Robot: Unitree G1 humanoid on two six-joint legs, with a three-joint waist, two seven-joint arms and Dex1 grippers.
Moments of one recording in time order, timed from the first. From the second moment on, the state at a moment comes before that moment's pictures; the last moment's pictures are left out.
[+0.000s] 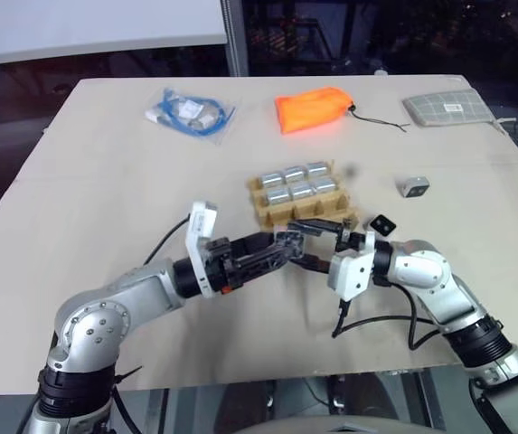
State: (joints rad) left arm -0.14 0.59 0.16 -0.48 -1.25 0.97 -0.54; right arm -0.38 -0.46 0.36 -0.07 -0.14 -0.53 0.73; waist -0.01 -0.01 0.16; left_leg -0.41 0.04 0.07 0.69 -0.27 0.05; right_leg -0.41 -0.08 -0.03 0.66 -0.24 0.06
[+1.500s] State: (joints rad) left arm -0.22 0.56 0.15 -0.43 -1.15 0.93 -0.54; right arm -0.33 -0.47 0.31 -0.20 -0.08 -0.28 0.71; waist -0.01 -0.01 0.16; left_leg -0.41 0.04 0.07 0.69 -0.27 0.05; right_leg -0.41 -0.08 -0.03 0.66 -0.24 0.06
